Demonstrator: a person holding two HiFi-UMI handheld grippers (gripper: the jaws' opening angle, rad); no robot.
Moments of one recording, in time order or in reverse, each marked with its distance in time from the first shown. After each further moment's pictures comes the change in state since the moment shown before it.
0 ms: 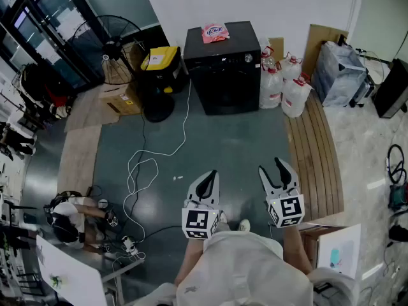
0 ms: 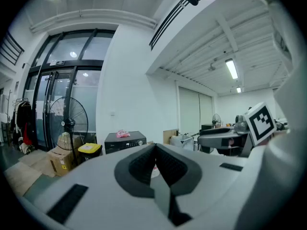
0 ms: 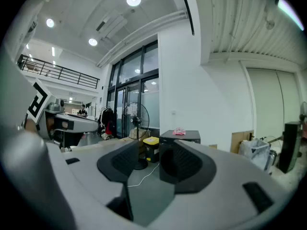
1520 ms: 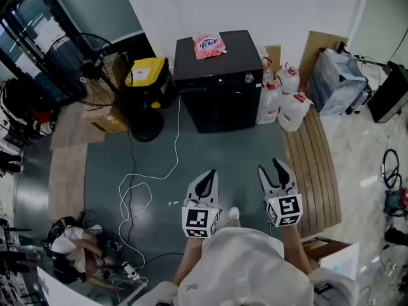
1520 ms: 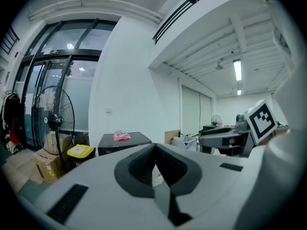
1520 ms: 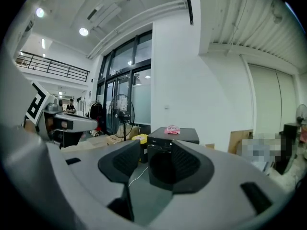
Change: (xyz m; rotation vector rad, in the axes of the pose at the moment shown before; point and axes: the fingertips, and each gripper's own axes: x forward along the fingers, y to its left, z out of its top) left arm 0.221 0.137 0.019 -0.022 0.006 -0.063; right arm 0.233 -0.081 0.008 0.003 0.067 -0.083
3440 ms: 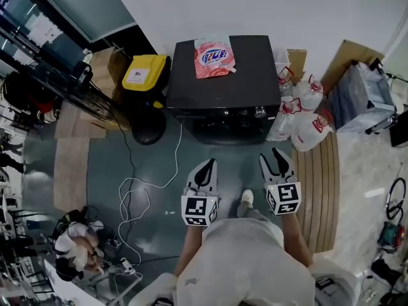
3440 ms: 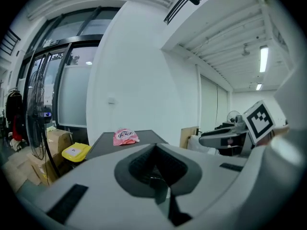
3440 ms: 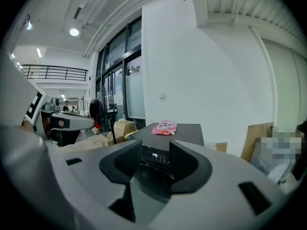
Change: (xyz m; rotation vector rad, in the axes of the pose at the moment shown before) left arm 0.353 0.119 0.025 -0.042 0.085 0.123; right arm 0.344 -0.201 0.004 0.049 0.110 0.115
